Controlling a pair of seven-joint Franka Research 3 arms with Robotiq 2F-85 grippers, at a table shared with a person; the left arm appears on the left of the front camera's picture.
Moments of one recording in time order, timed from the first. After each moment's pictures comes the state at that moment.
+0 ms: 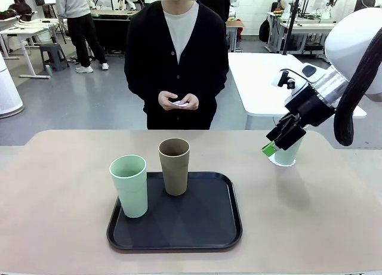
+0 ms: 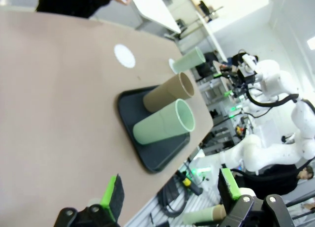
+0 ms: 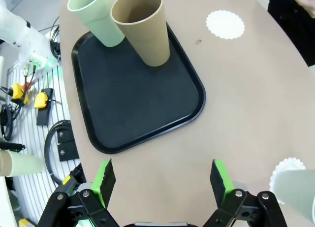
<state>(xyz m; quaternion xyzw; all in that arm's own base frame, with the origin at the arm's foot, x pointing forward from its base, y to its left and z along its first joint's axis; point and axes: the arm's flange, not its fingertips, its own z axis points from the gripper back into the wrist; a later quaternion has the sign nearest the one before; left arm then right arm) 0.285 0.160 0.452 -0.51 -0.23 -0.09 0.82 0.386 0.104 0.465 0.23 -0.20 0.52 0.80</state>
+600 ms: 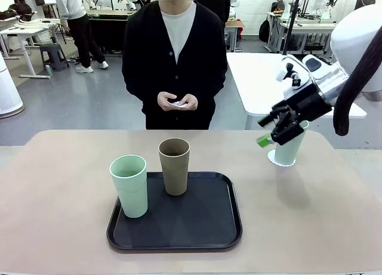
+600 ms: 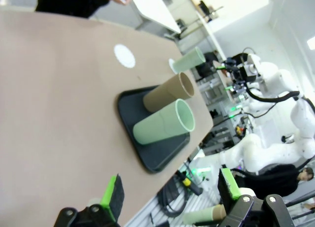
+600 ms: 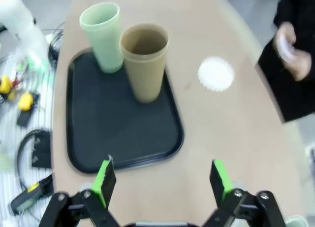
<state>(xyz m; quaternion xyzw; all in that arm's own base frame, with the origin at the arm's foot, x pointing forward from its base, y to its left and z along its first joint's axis) 0.285 0.160 0.452 -0.51 -0.23 -0.09 0.82 0.393 0.111 0.466 0.22 -0.34 0.59 0.70</state>
